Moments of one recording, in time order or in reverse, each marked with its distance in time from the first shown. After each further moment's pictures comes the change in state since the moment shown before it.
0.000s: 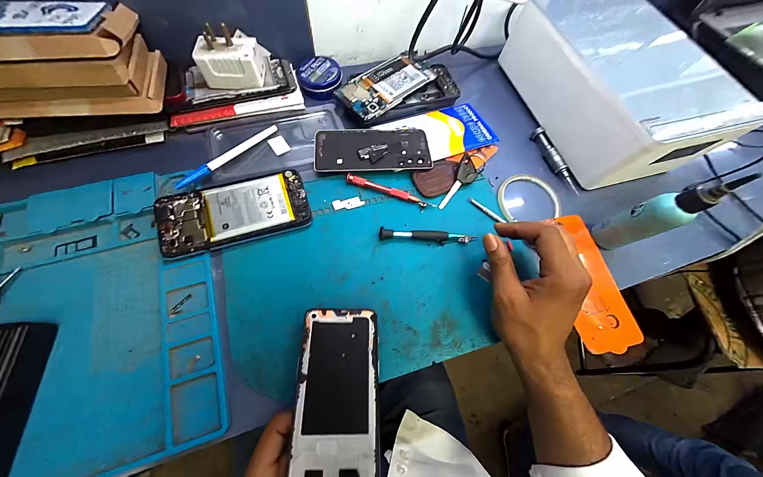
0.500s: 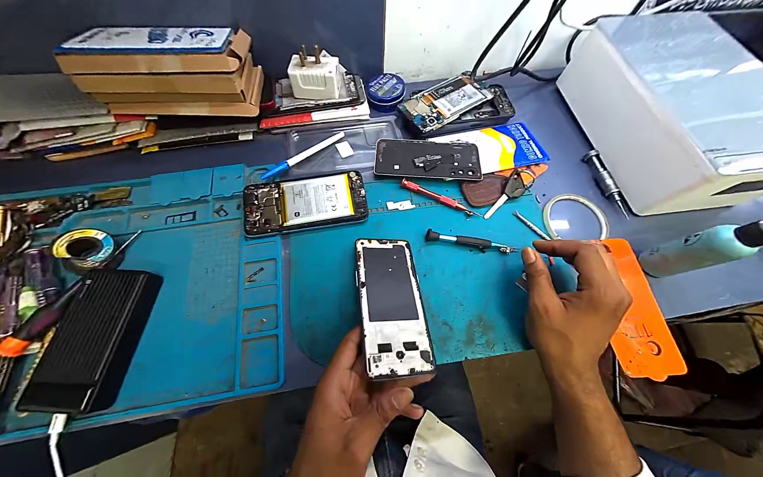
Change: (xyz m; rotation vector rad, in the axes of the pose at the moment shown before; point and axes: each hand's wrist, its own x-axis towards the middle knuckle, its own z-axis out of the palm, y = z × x) left_hand 0.052 0.019 0.044 0.008 0.039 -0.043; right_hand 0.001 0.003 0.001 -0.025 -0.011 -0.025
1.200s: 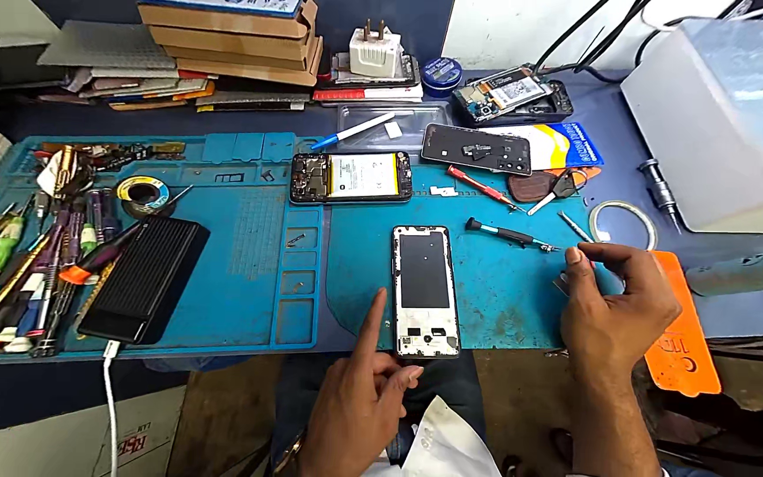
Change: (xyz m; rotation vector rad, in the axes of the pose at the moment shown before) left_hand -0.020 -0.017 -0.014 0.725 0.185 0.007; right_hand -0.001 0.008 -0.001 0.017 -0.037 0.009
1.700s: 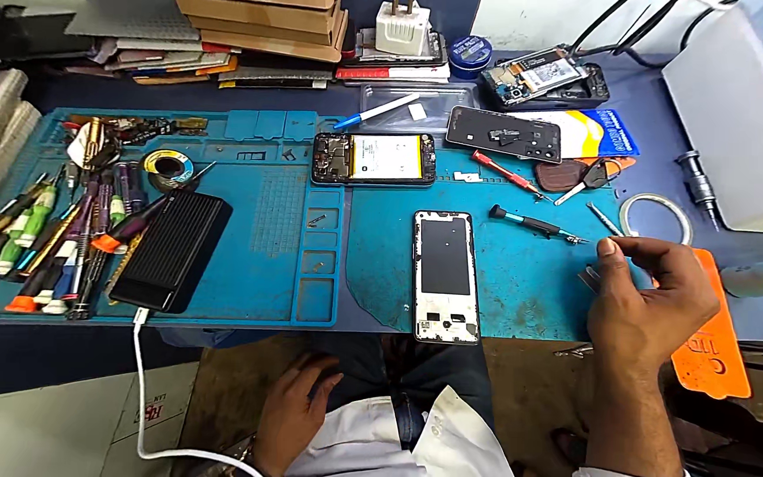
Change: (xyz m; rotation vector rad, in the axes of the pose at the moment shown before) left_hand -0.063 -0.128 -0.058 0.566 0.177 0.128; right_hand 0.002 0.002 -0.001 0.046 -0.011 0.014
